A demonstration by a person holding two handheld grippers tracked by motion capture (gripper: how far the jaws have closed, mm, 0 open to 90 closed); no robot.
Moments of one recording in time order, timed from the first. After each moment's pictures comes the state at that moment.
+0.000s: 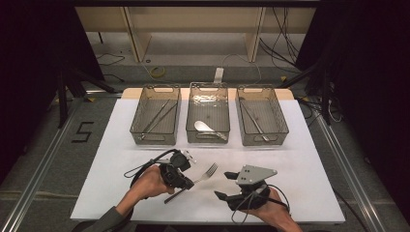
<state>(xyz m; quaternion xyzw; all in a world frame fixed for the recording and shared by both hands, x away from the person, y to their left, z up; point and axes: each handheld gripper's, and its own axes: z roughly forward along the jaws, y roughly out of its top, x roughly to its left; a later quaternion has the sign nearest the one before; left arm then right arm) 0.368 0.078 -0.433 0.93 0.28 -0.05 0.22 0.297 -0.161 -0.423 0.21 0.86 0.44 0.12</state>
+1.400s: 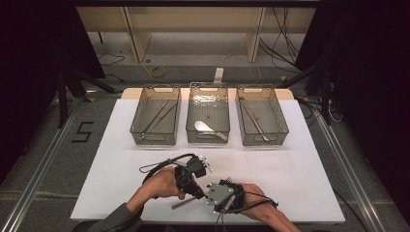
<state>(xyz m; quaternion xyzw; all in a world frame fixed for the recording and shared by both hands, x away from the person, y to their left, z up) 0.361 0.042 -0.427 0.96 0.21 -0.11 0.18 0.298 -0.111 -0.458 0.02 0.93 0.28 0.23</state>
